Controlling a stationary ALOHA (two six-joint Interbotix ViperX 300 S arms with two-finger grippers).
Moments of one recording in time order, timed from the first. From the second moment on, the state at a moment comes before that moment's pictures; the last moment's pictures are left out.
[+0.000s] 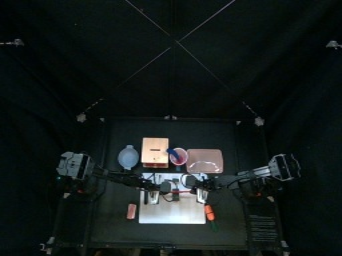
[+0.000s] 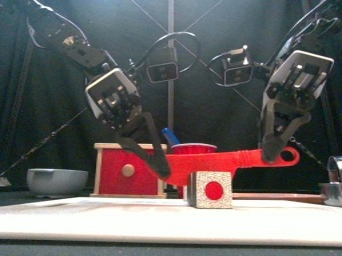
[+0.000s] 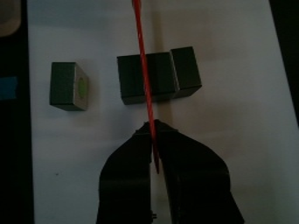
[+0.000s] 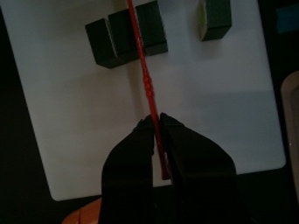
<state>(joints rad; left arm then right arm) -0.14 0.16 0.60 -0.05 0.14 0.00 0.10 -0.15 0.81 -0.06 0.44 0.37</state>
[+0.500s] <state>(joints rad) -0.14 0.20 0.60 -0.12 0.14 0.00 0.14 -0.10 0.81 0.02 0.42 0.37</state>
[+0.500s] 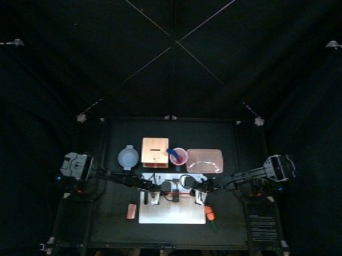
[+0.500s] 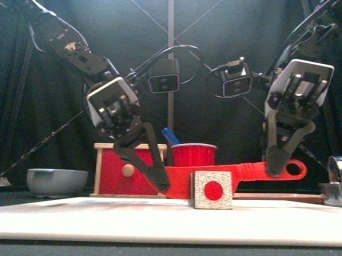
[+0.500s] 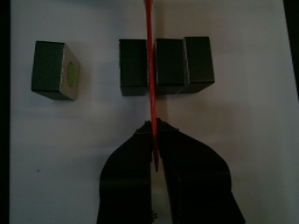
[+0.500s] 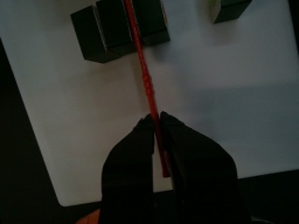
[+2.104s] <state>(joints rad) -0.25 0.08 0.62 -0.19 0.14 0.00 0.24 -0.18 0.77 0.10 0.43 0.37</state>
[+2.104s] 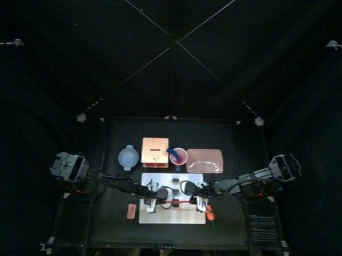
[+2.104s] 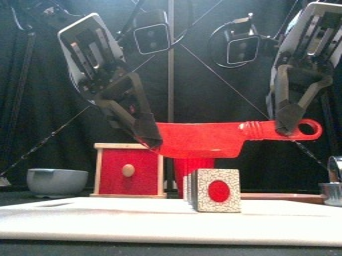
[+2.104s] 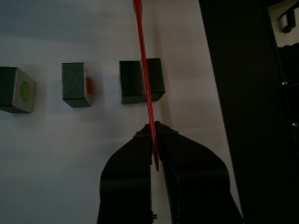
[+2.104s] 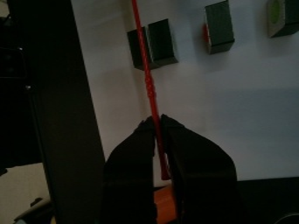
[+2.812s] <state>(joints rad) -0.25 0.12 0.60 -0.17 0.14 0.00 0.24 -0.17 0.78 0.09 0.42 0.37</state>
